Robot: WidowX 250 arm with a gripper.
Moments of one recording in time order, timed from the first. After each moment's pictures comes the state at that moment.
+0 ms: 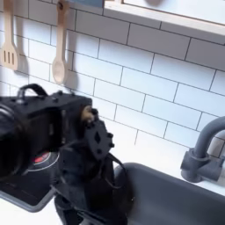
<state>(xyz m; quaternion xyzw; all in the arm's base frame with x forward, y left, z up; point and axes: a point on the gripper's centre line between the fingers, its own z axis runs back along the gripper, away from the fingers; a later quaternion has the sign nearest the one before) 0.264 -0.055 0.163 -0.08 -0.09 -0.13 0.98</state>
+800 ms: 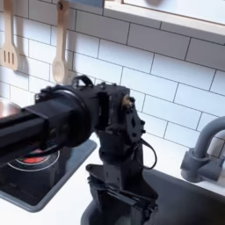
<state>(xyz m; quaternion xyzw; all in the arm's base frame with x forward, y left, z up) 0.319 -0.072 0.154 -0.09 -0.08 -0.12 0.99</state>
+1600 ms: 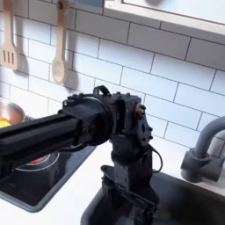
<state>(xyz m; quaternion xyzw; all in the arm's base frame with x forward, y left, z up) 0.341 -0.075 0.127 -0.10 -0.05 -0.22 0.97</state>
